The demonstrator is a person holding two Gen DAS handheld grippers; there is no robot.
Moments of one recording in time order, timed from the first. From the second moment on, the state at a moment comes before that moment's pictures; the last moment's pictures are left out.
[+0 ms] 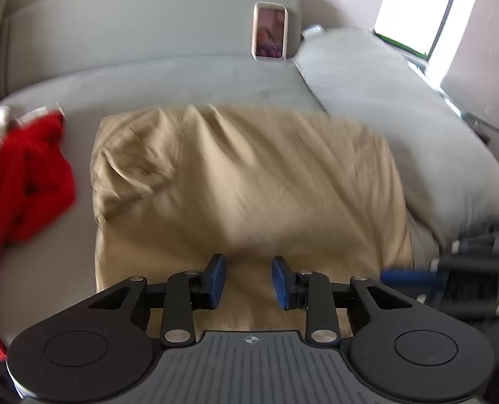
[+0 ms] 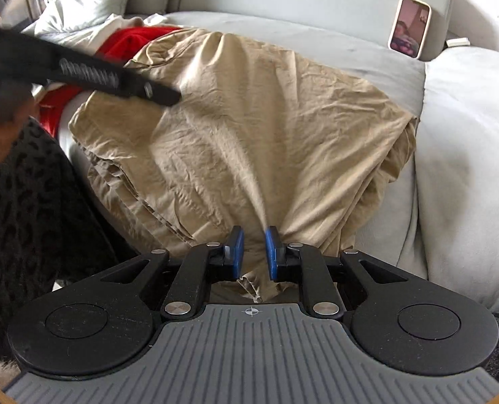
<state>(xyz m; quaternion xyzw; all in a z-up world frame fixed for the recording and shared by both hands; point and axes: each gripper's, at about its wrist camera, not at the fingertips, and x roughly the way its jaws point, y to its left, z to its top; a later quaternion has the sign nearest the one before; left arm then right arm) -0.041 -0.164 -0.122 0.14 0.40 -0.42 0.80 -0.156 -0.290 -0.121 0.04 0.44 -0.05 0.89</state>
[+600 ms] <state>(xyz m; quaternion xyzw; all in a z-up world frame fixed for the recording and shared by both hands) -0.033 -0.161 -0.113 0.12 0.41 -0.42 0.80 -0.096 -0.294 -0.089 0.09 0.34 -0.12 0.93</state>
